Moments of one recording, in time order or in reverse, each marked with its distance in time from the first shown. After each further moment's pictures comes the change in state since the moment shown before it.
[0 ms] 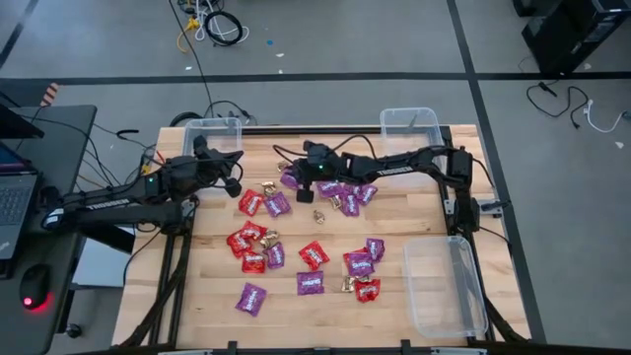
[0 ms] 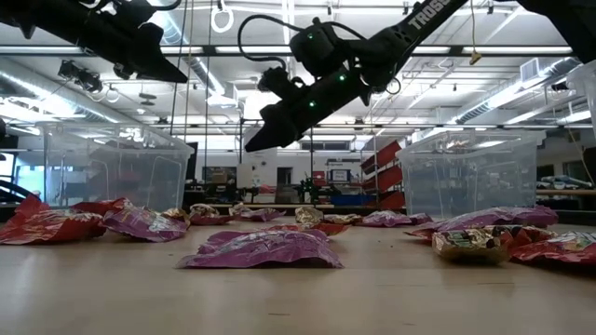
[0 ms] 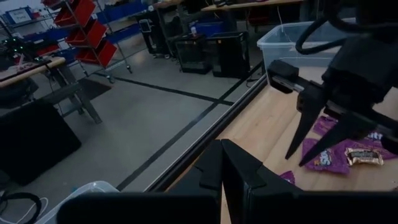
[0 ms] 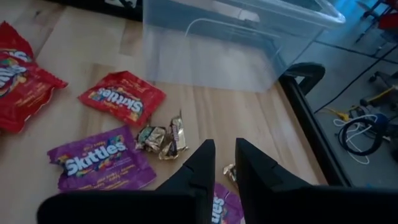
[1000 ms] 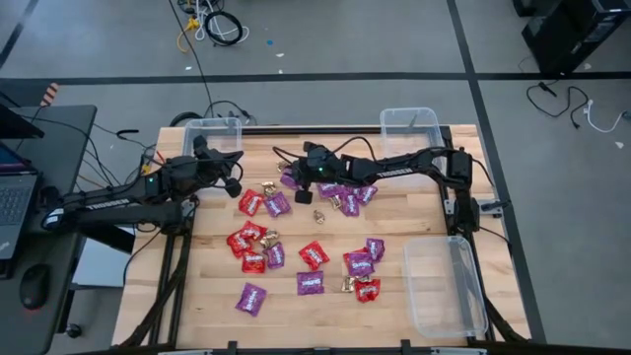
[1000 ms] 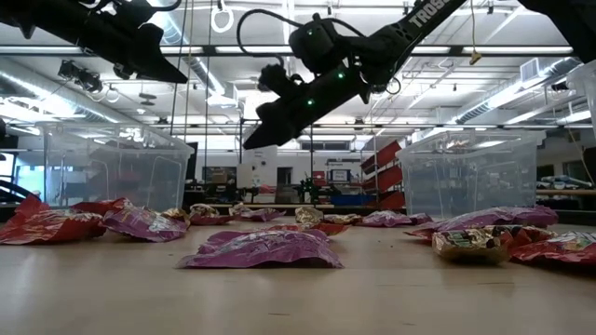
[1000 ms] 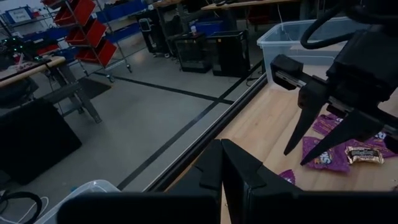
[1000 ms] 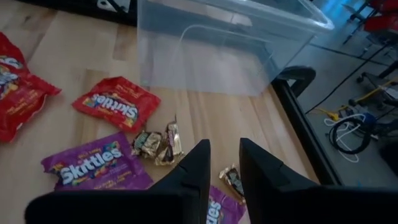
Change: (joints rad) left arm 0.000 0.000 0.000 -0.005 -0.001 0.000; right arm 0.014 0.001 0.000 0.010 0.049 0.008
